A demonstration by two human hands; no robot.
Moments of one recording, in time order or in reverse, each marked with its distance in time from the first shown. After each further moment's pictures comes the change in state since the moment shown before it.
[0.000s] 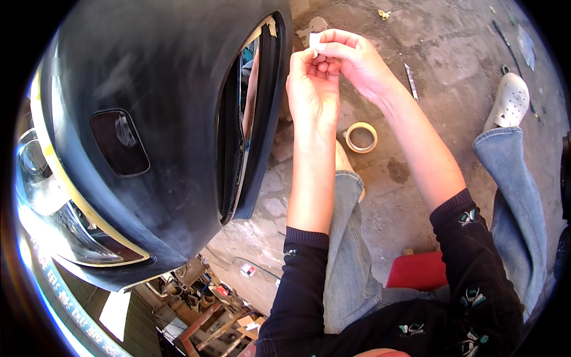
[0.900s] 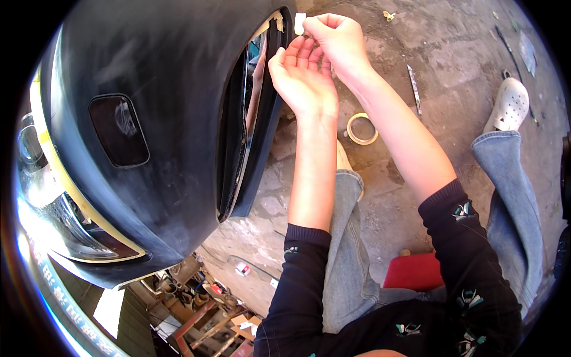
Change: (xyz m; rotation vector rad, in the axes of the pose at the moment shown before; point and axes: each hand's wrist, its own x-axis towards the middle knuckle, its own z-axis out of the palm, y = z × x) left_hand -0.002 0.003 0.005 -0.011 -0.010 0.176; right_hand 0.039 0.011 0.031 -0.300 0.413 -0.094
